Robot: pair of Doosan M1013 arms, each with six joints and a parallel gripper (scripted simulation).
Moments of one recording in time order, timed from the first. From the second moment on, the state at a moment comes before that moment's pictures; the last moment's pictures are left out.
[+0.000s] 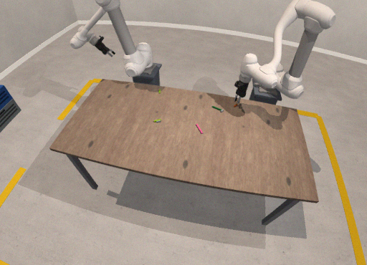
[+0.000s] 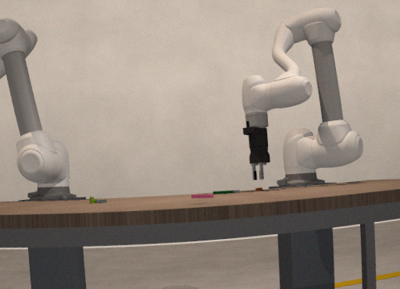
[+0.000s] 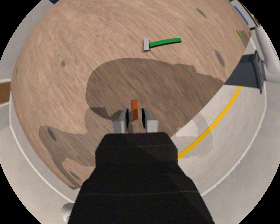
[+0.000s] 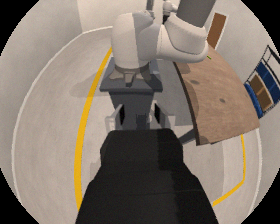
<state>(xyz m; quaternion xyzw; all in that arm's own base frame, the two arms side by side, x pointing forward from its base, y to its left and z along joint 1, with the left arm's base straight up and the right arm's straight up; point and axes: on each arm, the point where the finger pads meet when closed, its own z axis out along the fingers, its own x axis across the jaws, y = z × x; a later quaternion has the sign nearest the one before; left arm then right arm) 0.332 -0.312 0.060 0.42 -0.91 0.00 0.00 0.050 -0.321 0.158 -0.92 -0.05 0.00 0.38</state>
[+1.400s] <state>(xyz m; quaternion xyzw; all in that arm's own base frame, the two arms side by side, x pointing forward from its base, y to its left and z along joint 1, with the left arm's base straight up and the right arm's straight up) 0.341 -0.332 0.116 0.43 -0.90 0.00 0.00 0.050 -0.321 0.158 -0.92 -0.05 0.00 0.38</state>
